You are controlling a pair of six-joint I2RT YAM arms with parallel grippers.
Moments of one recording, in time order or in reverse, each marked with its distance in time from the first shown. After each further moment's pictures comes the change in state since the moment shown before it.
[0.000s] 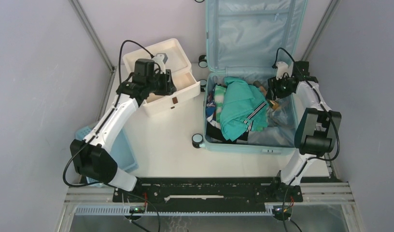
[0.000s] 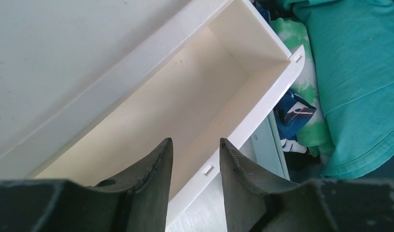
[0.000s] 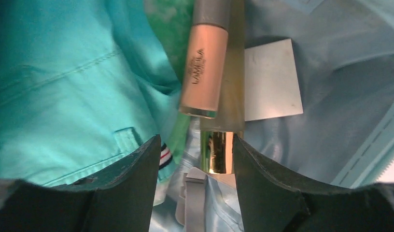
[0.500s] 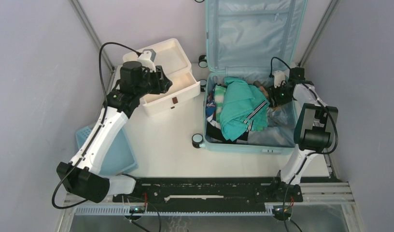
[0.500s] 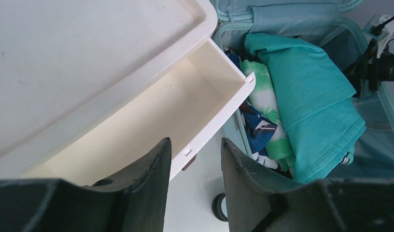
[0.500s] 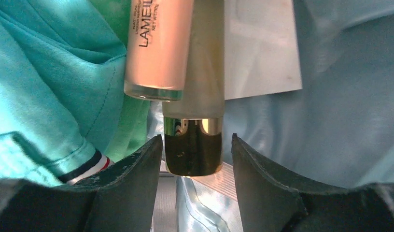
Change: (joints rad) left arm 0.000 -0.201 -0.068 0.097 -0.023 -0.064; right arm 0.000 0.085 -0.051 0.013 0.164 -0.116
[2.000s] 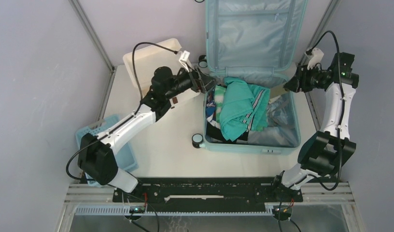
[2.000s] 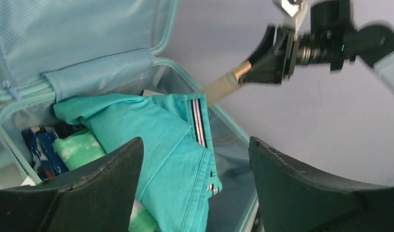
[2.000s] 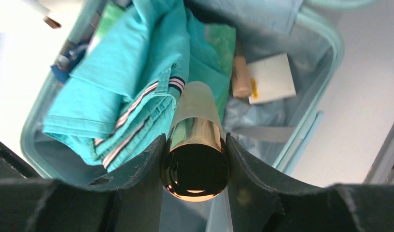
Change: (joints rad) left arm -0.246 0.203 -0.140 0.801 0.260 -0.381; right arm -0.228 -0.280 0.221 -0.365 -0.467 0.087
